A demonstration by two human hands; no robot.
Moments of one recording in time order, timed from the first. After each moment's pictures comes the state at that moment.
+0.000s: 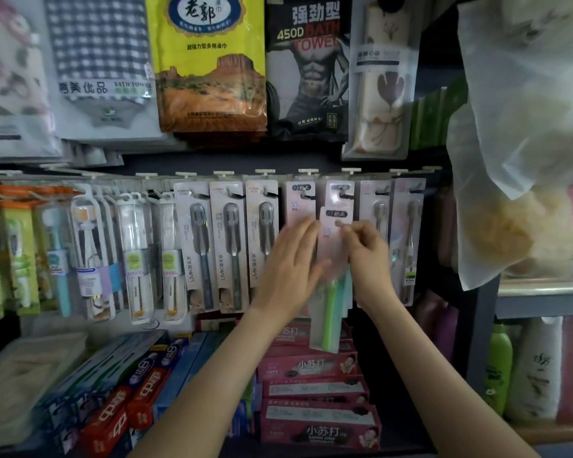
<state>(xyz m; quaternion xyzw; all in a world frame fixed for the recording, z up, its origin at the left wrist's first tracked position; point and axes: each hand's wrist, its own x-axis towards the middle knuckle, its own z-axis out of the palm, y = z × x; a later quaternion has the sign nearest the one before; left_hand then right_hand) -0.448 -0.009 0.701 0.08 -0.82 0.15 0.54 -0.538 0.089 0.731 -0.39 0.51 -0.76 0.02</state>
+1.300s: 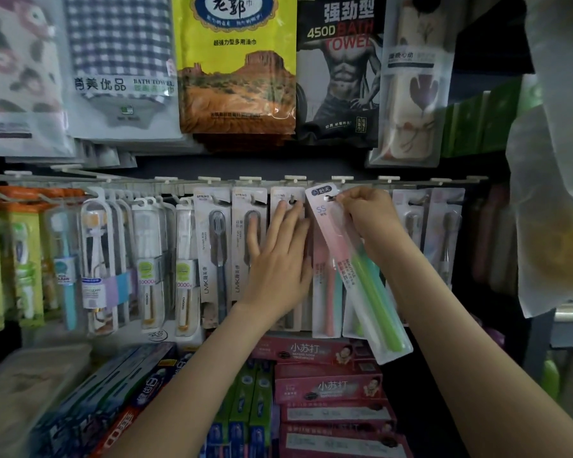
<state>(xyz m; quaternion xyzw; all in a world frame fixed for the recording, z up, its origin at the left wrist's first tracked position) -0.419 -0.056 0.724 0.18 -0.80 0.21 0.53 -0.528 0.039 0.812 -0.37 0.60 -0.71 0.06</state>
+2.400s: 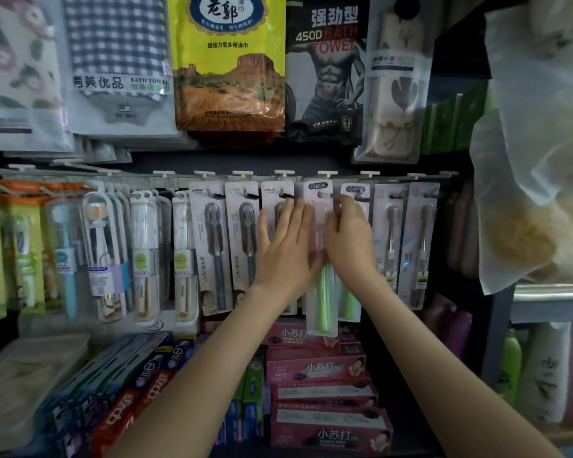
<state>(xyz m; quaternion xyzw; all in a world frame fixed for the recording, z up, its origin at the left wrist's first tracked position) -0.427 -0.020 0.731 0.22 -0.86 0.17 0.43 -0.510 0.052 0.761 -0.43 0.68 -0.56 -0.19</state>
